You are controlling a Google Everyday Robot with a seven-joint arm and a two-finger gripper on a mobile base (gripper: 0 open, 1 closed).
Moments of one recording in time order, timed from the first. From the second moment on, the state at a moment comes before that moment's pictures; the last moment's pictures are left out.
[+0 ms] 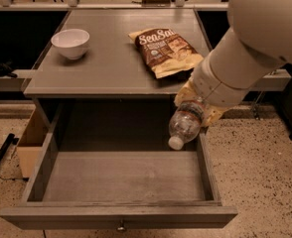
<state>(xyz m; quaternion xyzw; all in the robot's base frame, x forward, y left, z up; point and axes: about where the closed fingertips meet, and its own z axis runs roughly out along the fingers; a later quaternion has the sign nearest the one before) 0.465 -0.107 0.894 -0.93 0.31 -0.13 0.15</state>
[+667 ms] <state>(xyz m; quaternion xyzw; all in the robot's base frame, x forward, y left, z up) 0.443 -0.082 0.901 -0.94 0.27 -0.15 0.15</state>
